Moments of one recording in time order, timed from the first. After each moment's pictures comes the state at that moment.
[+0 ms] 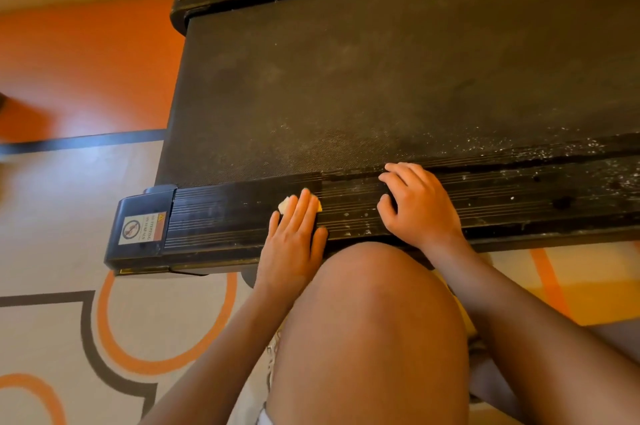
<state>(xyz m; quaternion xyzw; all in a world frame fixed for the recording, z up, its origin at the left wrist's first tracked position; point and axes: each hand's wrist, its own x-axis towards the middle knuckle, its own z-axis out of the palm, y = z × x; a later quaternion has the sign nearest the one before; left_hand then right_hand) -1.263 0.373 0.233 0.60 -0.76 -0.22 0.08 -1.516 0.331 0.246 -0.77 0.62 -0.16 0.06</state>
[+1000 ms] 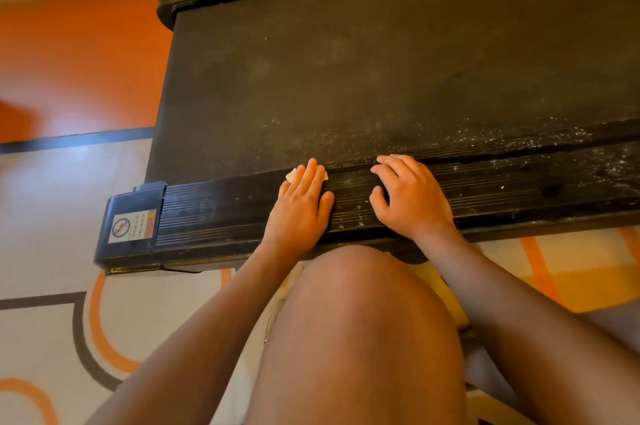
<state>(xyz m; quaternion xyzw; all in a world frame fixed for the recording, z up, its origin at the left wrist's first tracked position) -1.289 0.326 0.247 0.59 -0.77 -0.23 0.05 -1.515 0.332 0.248 -0.77 0.62 -0.15 0.05</state>
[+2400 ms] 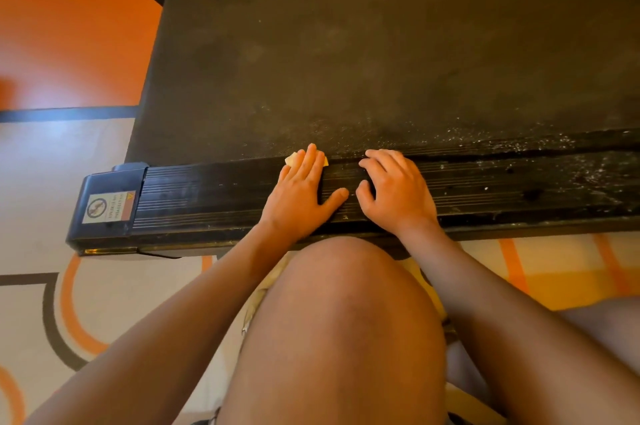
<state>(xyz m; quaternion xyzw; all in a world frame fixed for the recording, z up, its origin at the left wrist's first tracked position) -1.313 0.316 0.256 0.57 -0.78 -0.25 0.03 -1.515 0.331 0.247 -0.77 0.62 -0.15 0.05</state>
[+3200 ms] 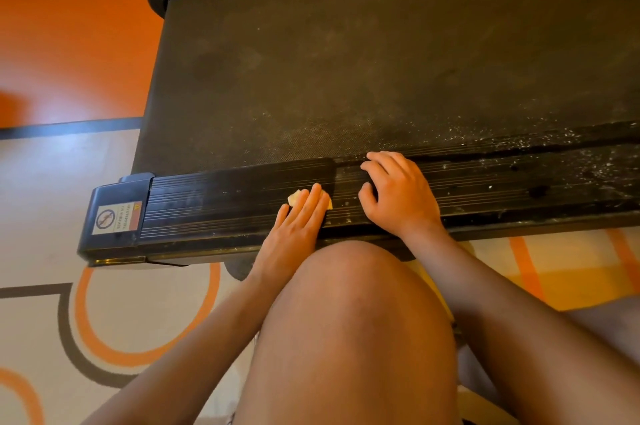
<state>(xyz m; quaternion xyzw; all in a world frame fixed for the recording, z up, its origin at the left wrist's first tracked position) -1.289 0.365 0.234 0.51 -0.83 -0.24 -0.06 -1.516 0.331 0.246 -0.77 0.62 -0.17 0.05</state>
